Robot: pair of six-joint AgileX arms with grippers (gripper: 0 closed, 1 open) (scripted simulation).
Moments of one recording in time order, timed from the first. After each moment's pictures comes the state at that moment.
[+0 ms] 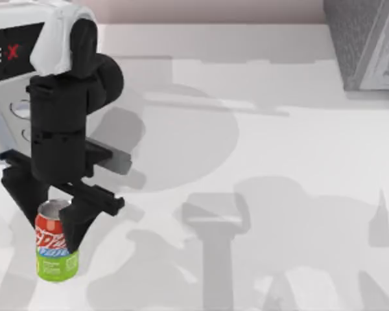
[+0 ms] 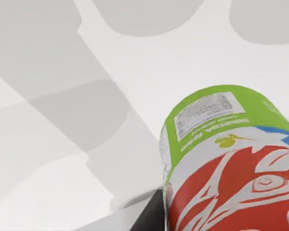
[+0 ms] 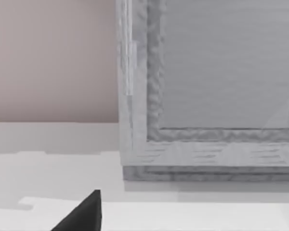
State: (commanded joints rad) left arm -0.41 1.93 1.43 -1.55 0.06 0.21; right arm 0.00 0.00 0.00 0.00 0.00 0.00
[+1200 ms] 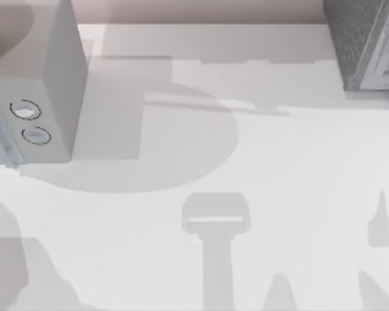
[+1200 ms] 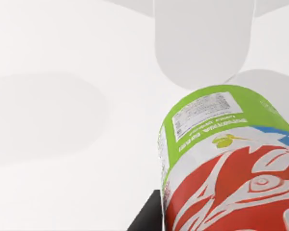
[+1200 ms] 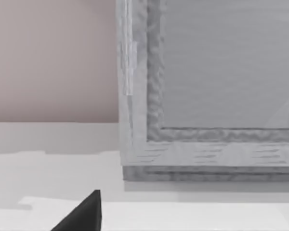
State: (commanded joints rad) left arm 0.53 1.52 1.06 -1.11 0.00 0.55; right arm 0.00 0.00 0.00 0.00 0.00 0.00
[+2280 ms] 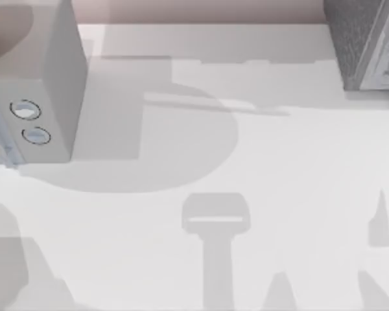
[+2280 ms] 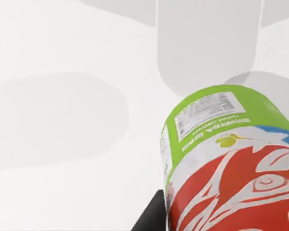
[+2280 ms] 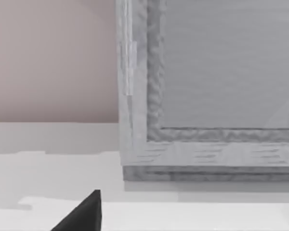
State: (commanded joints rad) left arm 0.53 1.53 1.03 -1.08 0.00 0.55; right arm 0.00 0.00 0.00 0.00 0.00 0.00
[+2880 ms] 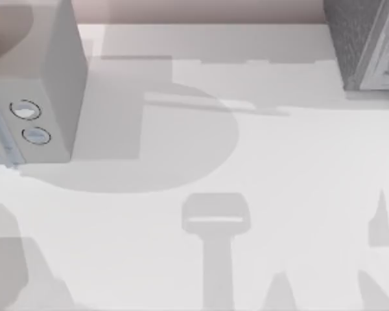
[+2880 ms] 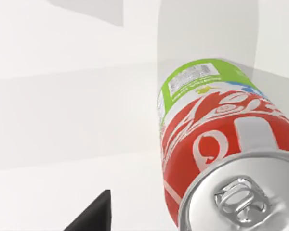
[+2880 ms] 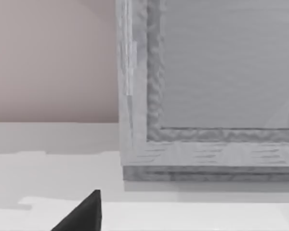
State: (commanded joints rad) left arm 0.53 1.53 1.03 -1.08 0.00 0.55; right arm 0.00 0.00 0.00 0.00 0.00 0.00
